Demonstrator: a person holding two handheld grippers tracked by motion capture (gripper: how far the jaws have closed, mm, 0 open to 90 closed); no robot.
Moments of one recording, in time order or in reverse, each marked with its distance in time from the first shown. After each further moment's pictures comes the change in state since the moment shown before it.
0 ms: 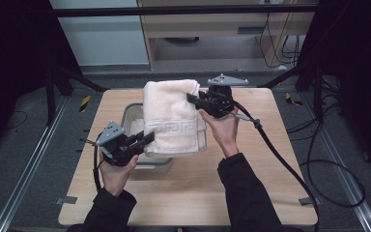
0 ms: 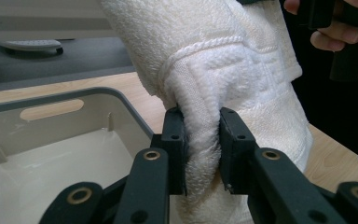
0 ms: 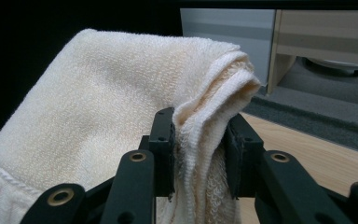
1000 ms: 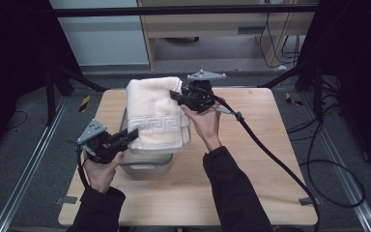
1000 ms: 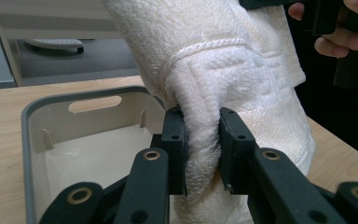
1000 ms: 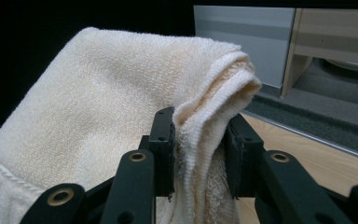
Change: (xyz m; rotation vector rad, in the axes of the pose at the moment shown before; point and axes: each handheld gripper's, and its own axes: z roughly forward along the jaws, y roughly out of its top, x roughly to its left) left arm 0.034 0.000 -0.022 -0.018 0.058 -0.038; right arm 0.023 0.011 0.042 0.015 0.040 -0.016
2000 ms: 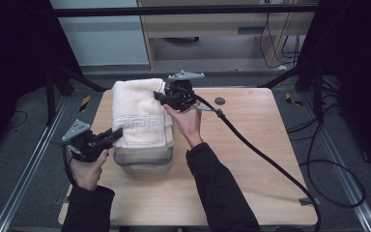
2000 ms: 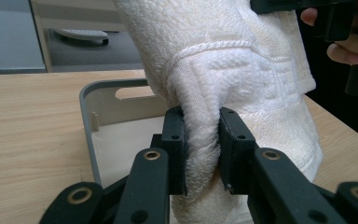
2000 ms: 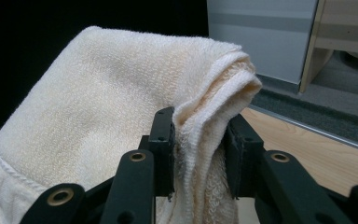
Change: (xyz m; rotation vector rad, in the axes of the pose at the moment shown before) left arm 0.037 -0.006 -0.014 0.019 0.085 -0.043; right arm 0.018 -0.002 0.049 0.022 0.040 0.018
